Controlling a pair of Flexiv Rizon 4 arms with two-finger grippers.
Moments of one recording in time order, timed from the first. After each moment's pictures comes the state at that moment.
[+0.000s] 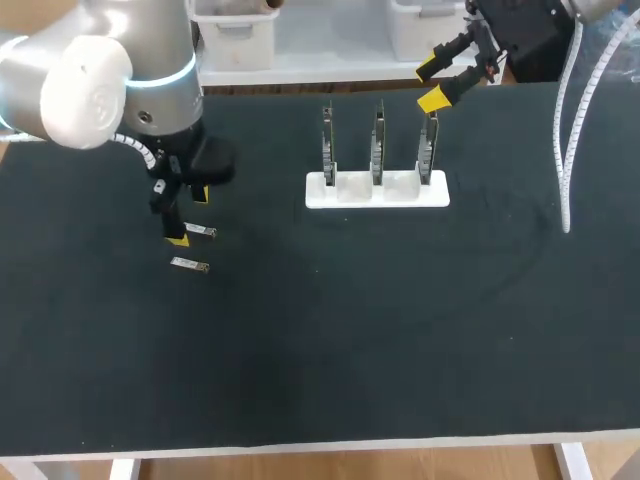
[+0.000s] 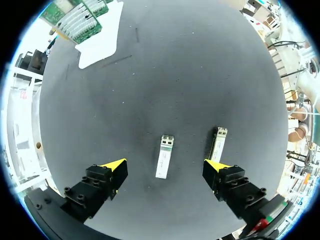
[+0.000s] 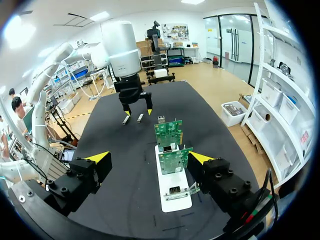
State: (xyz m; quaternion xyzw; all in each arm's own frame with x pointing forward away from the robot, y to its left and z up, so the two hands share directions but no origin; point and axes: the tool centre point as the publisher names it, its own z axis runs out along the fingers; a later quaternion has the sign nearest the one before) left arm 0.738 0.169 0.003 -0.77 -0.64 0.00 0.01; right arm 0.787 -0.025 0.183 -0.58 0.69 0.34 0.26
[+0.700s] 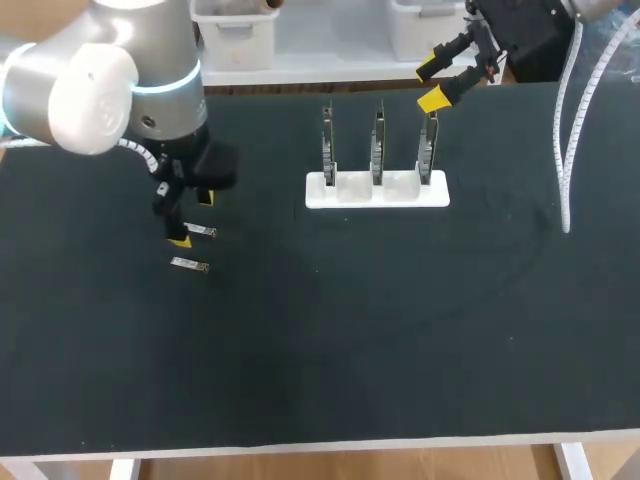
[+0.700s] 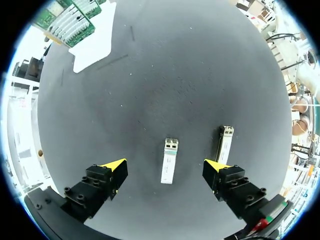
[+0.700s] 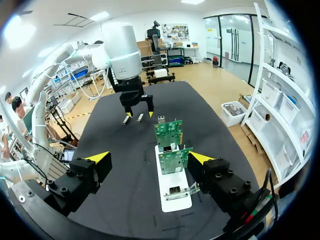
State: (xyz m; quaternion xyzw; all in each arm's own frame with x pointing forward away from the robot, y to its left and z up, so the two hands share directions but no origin) left arm 0.743 0.164 -0.005 -0.79 -0.61 -0.01 0.01; right arm 0.787 -0.025 0.183 -0.58 0.69 0.34 0.26
